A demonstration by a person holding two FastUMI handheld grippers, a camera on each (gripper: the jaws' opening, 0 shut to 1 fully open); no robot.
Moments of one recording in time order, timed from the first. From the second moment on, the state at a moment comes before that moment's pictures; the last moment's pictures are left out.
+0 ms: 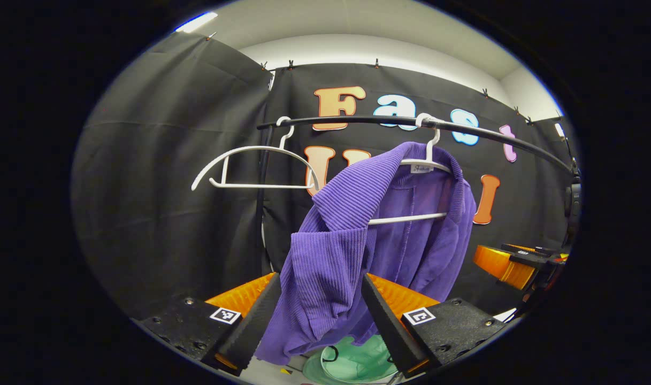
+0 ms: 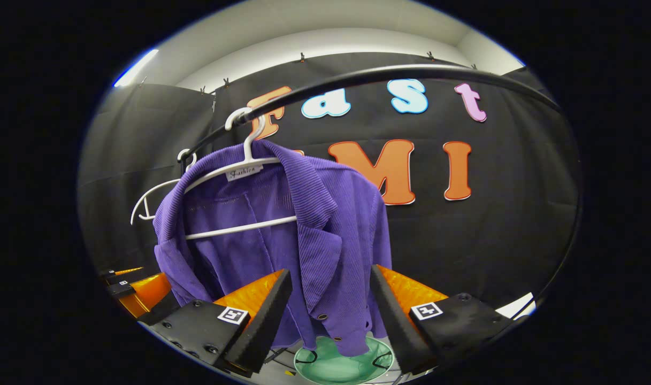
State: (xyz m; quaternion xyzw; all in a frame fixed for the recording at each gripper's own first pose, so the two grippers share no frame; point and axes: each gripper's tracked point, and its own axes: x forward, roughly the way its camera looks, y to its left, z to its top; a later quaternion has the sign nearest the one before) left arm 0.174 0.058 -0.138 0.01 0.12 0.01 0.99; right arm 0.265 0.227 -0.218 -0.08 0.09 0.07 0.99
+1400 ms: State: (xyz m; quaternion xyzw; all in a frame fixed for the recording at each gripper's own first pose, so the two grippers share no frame) left arm 0.209 0.078 -0.134 0.03 0.11 0.06 0.99; right arm 0.368 0.189 -0.202 0.09 0.19 0.28 0.94
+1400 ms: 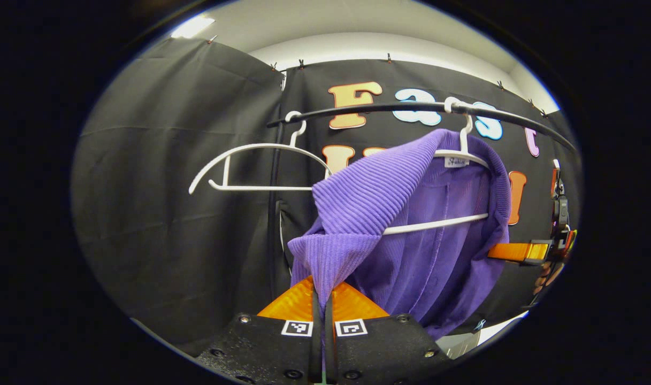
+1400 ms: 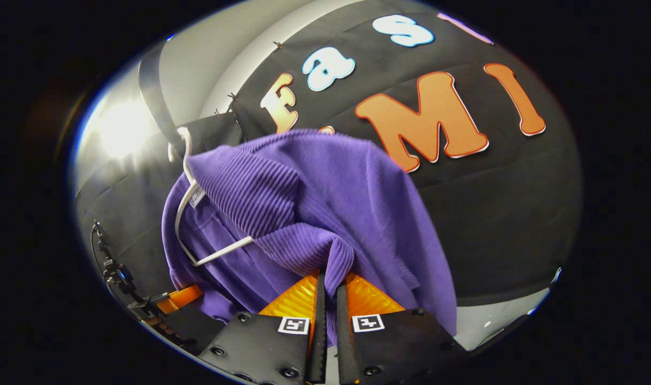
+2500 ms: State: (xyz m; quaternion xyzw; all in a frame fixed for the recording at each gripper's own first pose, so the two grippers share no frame) left arm 0.220 0.131 0.014 0.01 -0.01 0.05 1.00; right arm 0.450 0.143 -0.063 0.17 0.08 0.26 0.95
